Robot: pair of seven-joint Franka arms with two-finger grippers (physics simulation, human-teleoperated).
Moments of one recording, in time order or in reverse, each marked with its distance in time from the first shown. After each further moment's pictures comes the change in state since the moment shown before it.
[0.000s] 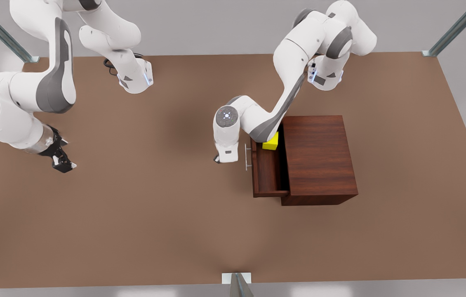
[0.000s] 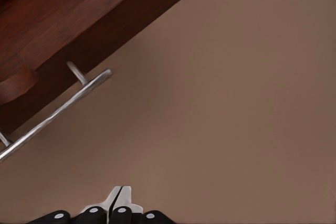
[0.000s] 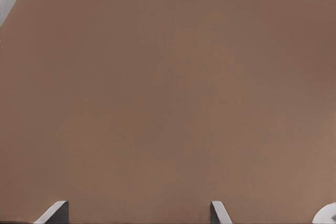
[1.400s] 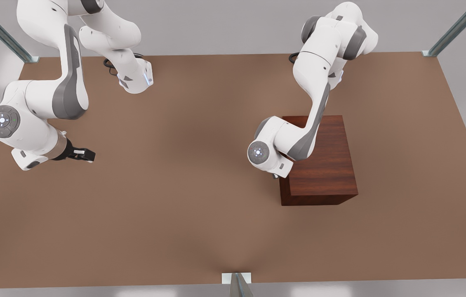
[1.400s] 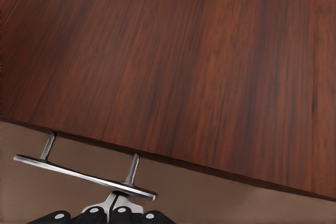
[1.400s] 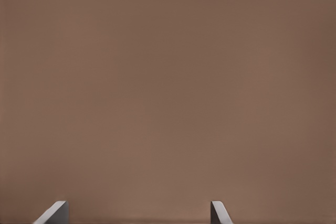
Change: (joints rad) left arm 0.120 -0.024 0.115 -0.037 0.073 -0.391 -0.642; right arm 0.035 0.039 0.007 0.014 -0.017 -0.011 -0.881
